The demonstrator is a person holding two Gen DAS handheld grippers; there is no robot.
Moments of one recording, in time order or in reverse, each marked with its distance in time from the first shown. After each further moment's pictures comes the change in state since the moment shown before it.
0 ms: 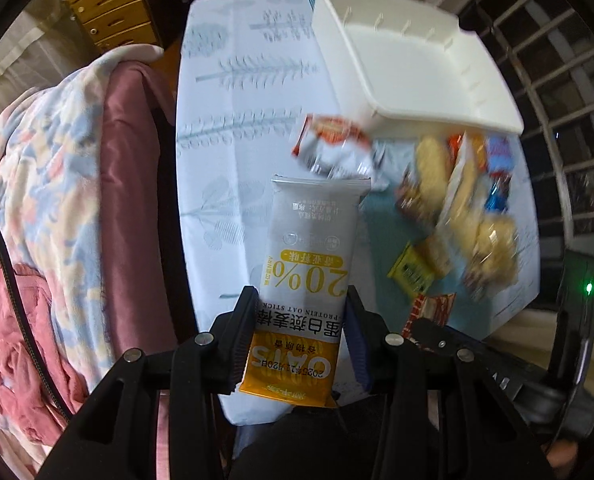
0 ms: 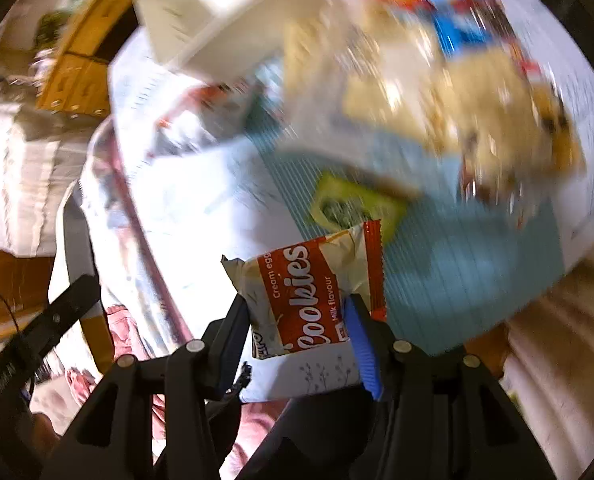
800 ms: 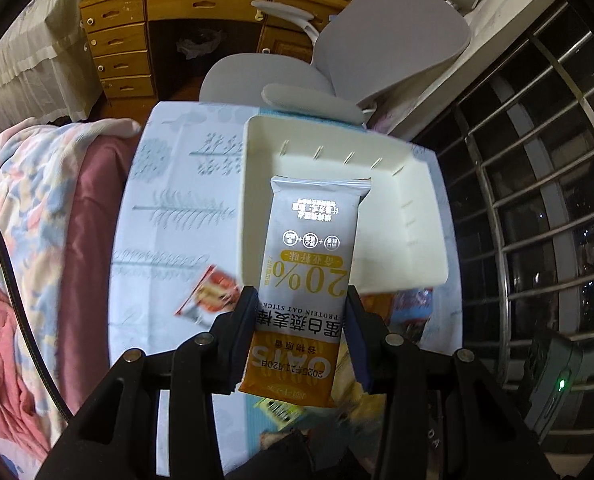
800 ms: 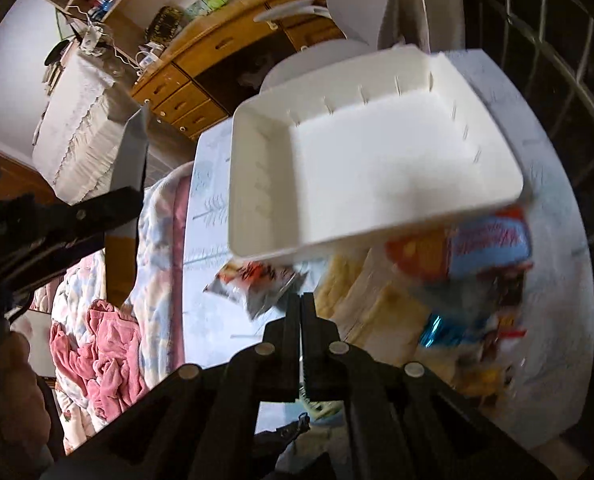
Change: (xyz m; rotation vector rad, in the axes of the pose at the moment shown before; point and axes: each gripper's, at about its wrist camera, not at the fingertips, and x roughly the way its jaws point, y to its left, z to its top) left arm -0.063 -0.115 0.122 -0.144 -0.252 -0.084; right arm -0.101 -0.028 0.137 -0.393 -0.236 0.120
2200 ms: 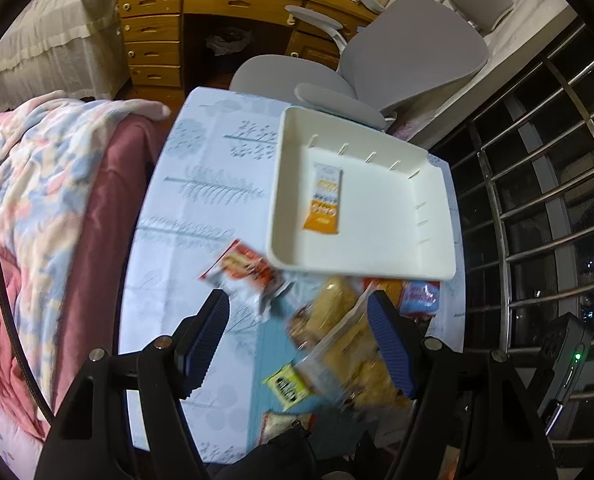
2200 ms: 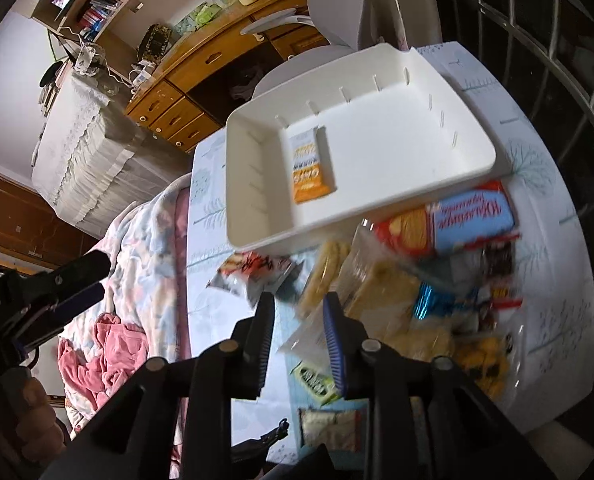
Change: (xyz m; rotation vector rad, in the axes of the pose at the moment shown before) left arm -0.030 0.038 -0.051 -0.096 -0.030 0.025; right arm -0.025 -0.002 -0.039 0.078 -0.030 -0.001
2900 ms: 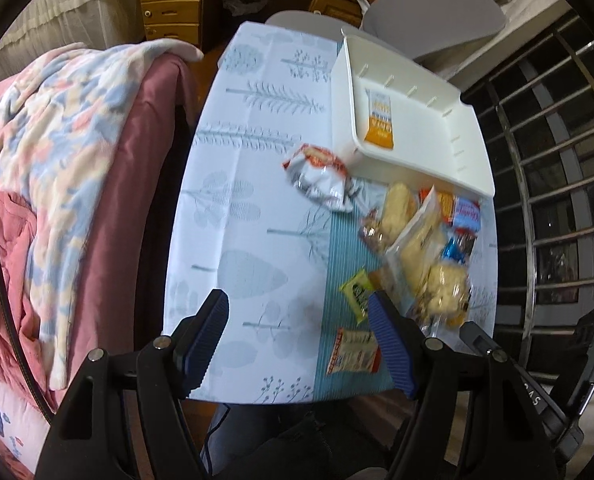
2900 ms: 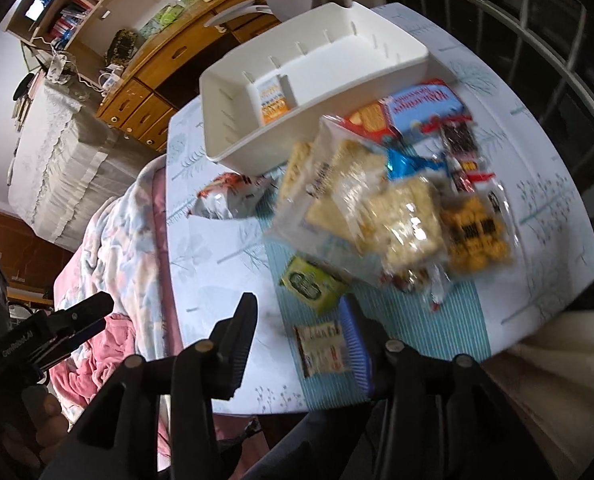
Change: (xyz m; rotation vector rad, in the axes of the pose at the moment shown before) left arm -0.001 0.095 -0.097 0.012 0.129 0.015; right arm -0.013 -0.002 -0.118 0.123 -0.005 -0.101
